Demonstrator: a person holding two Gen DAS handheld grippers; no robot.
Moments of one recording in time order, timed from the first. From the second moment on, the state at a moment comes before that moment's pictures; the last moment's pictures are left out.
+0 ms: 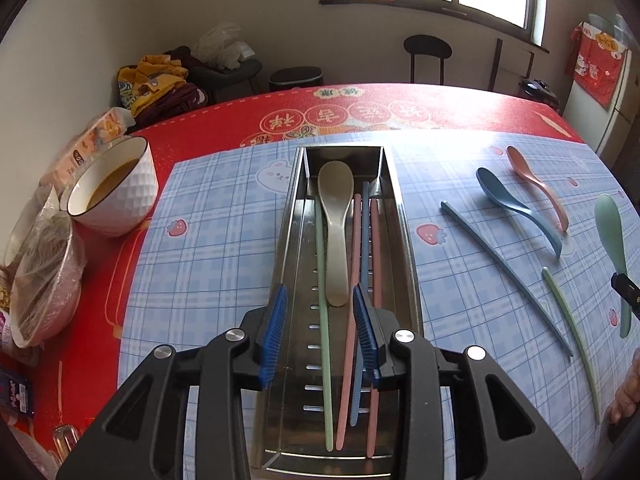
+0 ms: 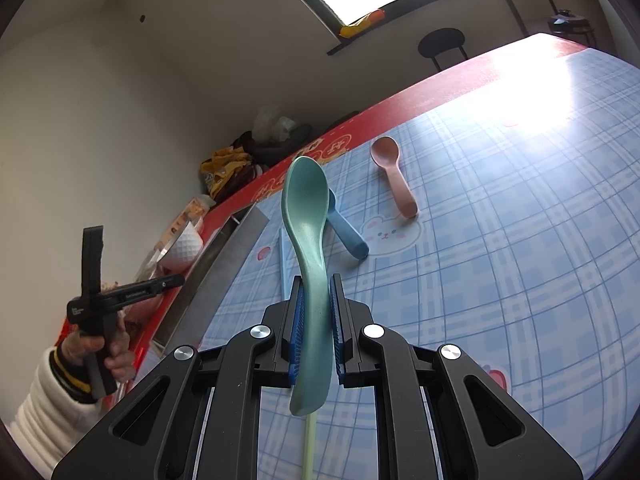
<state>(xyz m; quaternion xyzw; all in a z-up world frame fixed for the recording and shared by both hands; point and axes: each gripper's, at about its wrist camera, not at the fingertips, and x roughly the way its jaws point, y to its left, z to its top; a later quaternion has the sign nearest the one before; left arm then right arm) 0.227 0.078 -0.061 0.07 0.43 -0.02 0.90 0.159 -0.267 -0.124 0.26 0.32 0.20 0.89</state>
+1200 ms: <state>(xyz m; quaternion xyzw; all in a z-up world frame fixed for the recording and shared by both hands) 0.141 0.165 -0.068 -0.01 0.33 -0.01 0.94 0.240 -0.072 -0.071 0.20 0.42 0.25 0.85</state>
